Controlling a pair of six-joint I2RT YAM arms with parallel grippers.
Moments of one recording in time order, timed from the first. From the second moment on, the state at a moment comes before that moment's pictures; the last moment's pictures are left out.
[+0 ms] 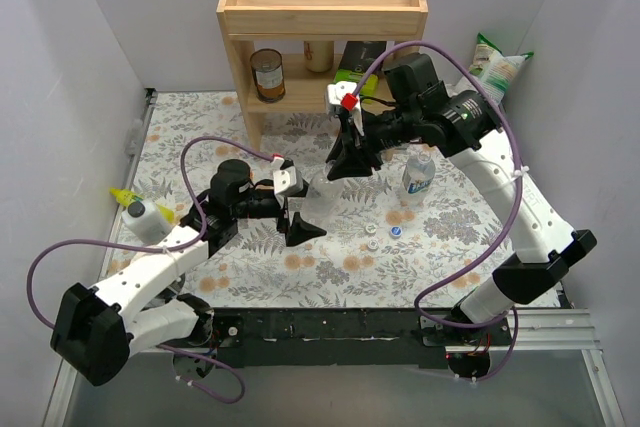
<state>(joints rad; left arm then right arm) -0.58 1.06 0.70 0.13 0.86 0.15 0.71 1.55 2.00 -1.13 -0.85 -0.53</state>
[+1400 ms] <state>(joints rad) -0.53 0.99 0.82 0.01 0.61 0.09 0.47 1.44 1.23 -1.10 -0.58 -0.96</state>
